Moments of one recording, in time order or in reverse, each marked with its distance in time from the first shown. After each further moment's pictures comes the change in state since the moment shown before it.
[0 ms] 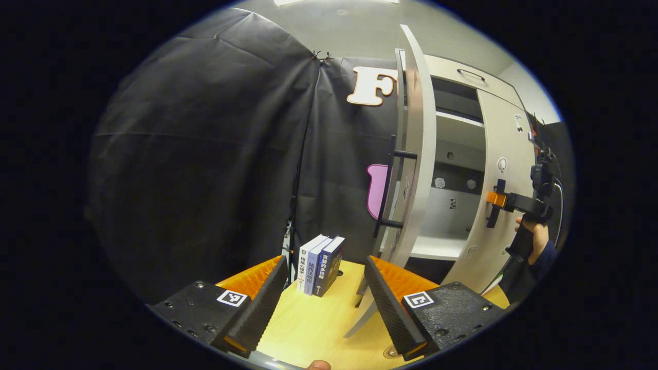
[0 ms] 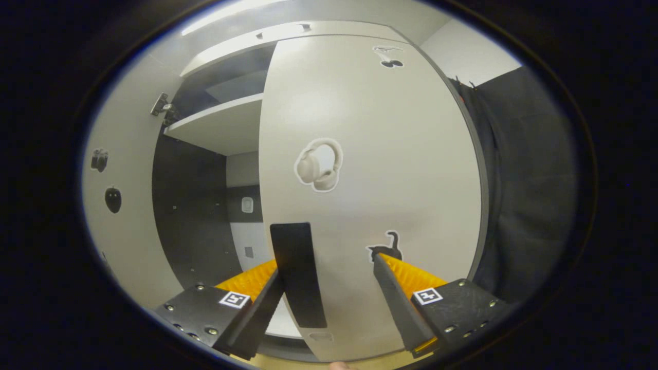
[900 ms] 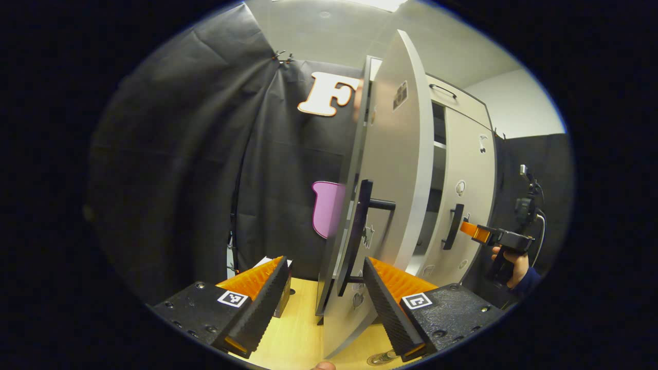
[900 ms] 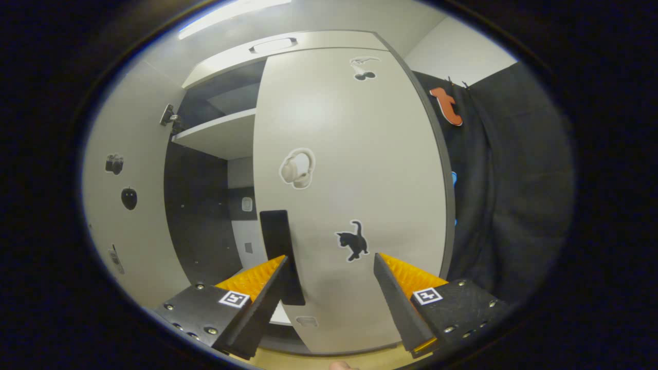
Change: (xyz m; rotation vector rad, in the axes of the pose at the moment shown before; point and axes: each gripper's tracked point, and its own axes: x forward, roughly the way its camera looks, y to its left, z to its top) left arm 0.047 -0.056 0.052 0.017 -0.041 -0.366; right arm -0.048 -0.039 0.001 0.032 -0.003 -0.005
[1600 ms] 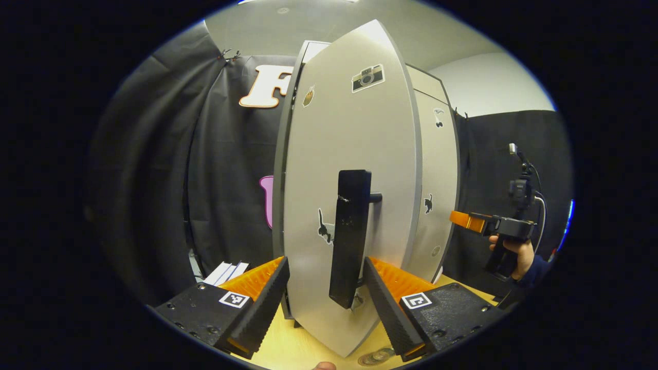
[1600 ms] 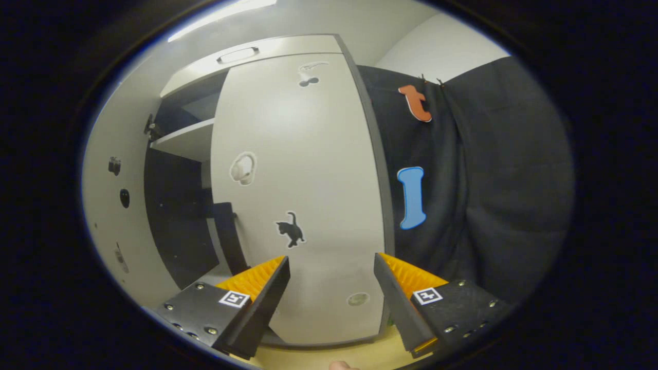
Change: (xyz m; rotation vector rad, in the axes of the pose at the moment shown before) left arm 0.038 -0.096 -0.024 0.063 0.039 -0.188; right arm -0.034 -0.084 -0.001 0.016 0.024 -0.131
